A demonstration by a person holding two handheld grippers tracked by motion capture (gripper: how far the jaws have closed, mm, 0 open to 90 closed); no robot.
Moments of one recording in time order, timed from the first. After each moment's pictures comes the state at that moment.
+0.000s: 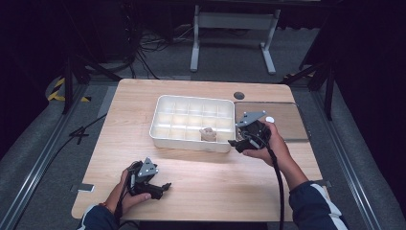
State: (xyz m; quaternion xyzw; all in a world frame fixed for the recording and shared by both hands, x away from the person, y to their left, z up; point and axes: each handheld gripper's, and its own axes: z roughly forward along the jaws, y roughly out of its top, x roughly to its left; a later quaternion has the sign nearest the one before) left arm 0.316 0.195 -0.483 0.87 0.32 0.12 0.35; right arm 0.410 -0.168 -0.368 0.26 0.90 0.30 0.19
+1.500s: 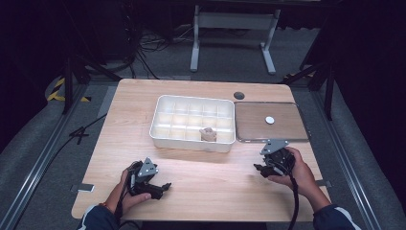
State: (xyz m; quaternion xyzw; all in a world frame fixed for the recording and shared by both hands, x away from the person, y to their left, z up) left arm 0.316 0.195 -0.483 0.87 0.32 0.12 0.35; right arm 0.364 -0.243 -0.430 0.28 0.91 0.23 0.21
